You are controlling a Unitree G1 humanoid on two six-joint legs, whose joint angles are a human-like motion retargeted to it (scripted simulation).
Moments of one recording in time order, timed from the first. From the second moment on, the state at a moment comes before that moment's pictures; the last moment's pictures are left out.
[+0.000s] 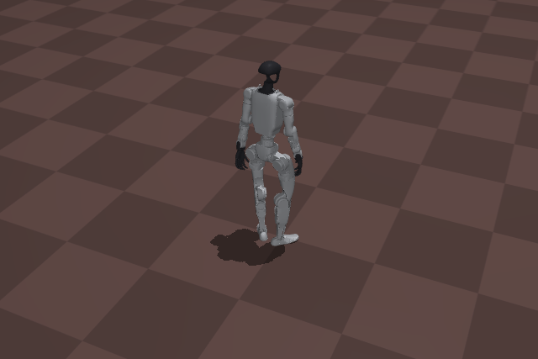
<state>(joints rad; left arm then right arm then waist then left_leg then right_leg) 0.13 0.11 0.11 1.54 0.29 0.08 -0.24 0.00 -0.19 0.28 1.19 -0.37 -0.04 0.12 0.03 -0.01 0.01 0.03 0.02 0.83 -0.02 -0.09 -0.04 -0.08 -0.11 -0.54 0.12 -0.23 -0.04</state>
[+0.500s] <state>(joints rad) 0.07 0.12 0.17 1.49 0.19 0.07 -0.22 0.07 -0.20 0.00 1.53 -0.21 0.00 0.02 -0.09 -0.01 -0.06 0.15 0.07 1.09 0.03 -0.07 -0.14 0.00 -0.07 -0.68 -0.05 -0.02 0.00</state>
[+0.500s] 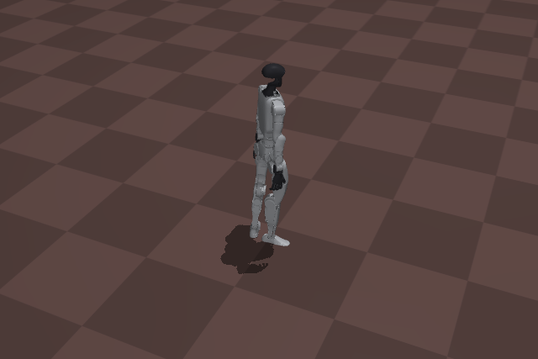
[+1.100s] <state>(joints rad) 0.03 0.09 0.01 1.39 0.26 0.05 -0.19 0.02 -0.20 0.03 1.45 -0.24 0.03 0.03 -0.04 -0.03 0.03 -0.14 -0.10 0.17 0.28 -0.14 -0.04 0.02 -0.05 -0.22 -0.02 0.04 -0.02</state>
